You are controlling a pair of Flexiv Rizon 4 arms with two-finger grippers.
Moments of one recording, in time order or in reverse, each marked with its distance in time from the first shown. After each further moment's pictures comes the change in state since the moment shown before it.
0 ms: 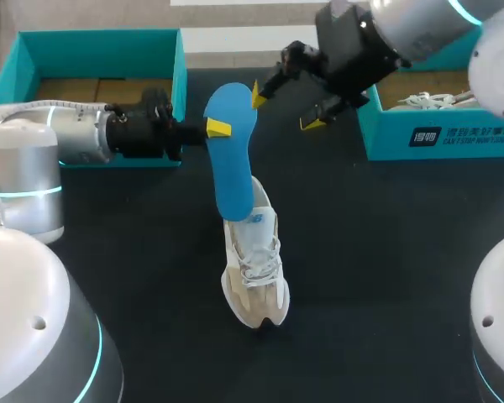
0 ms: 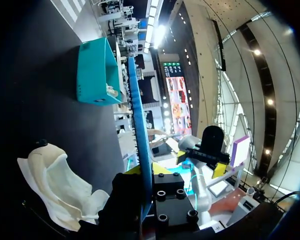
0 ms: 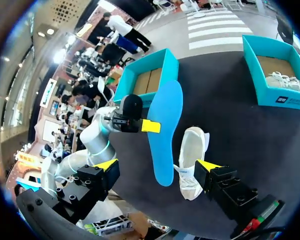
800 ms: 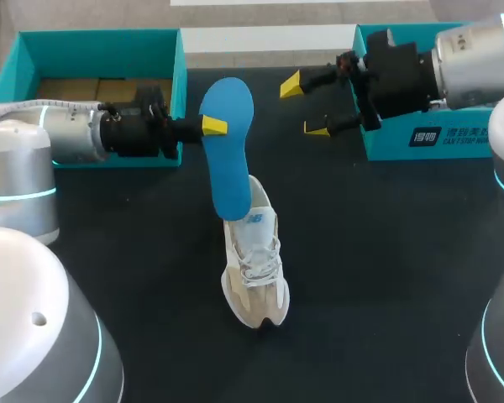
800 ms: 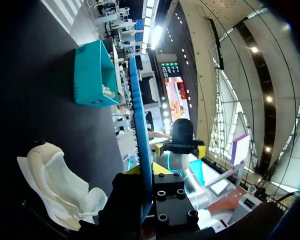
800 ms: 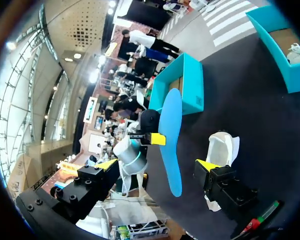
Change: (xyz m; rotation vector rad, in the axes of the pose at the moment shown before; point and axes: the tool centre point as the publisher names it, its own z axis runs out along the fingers) left arm 0.010 0.005 -0.004 0.008 0.007 0.015; right arm -0.030 0.014 -0.005 -0.078 0.449 0.102
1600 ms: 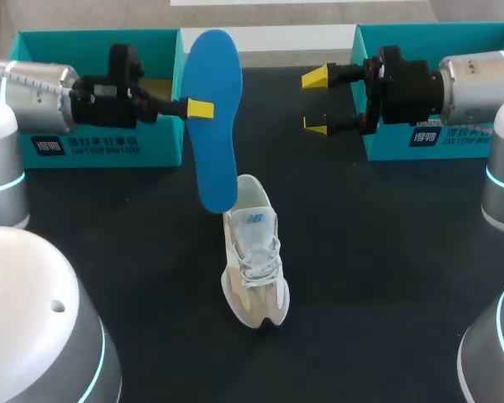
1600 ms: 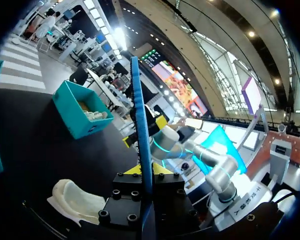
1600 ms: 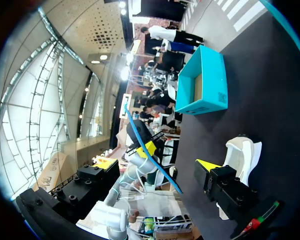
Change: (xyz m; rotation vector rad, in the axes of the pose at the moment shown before) left arm 0.057 0.011 -0.011 -0.027 -0.135 0.497; right arm -0.028 0.030 -0.003 0.076 0.370 0.050
